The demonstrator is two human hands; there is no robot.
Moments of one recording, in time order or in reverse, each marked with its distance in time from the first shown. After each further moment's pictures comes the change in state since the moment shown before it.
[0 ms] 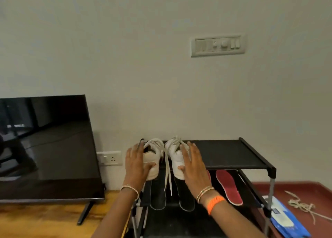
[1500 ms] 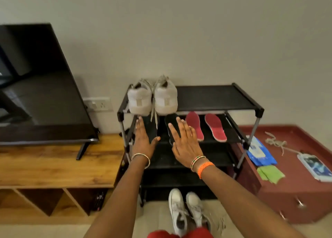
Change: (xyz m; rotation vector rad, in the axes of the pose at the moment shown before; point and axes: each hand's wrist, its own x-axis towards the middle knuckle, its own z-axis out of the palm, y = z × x) left_hand -0.093 0.012 0.079 -0.138 -0.265 -0.463; right_hand -0.091 0.021 0.045 -0.240 -0.241 -0.080
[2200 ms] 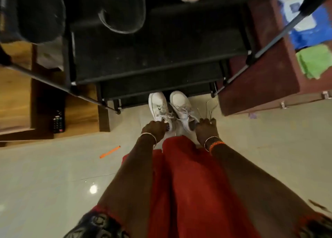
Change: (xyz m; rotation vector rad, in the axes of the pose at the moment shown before) left_hand -0.142 -0.181 0.276 0.487 -1.180 -0.129; right_hand -0.284 0.081 0.256 0.028 -1.164 0.337
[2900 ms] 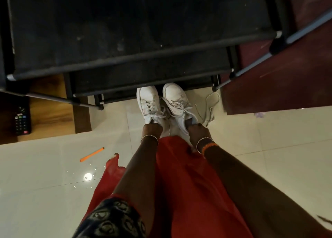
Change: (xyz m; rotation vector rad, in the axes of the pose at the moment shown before) left_hand 0.096 -0.002 0.071 0.517 -0.002 -0.026; right_hand 0.066 0.005 0.067 0.068 -0.207 0.015
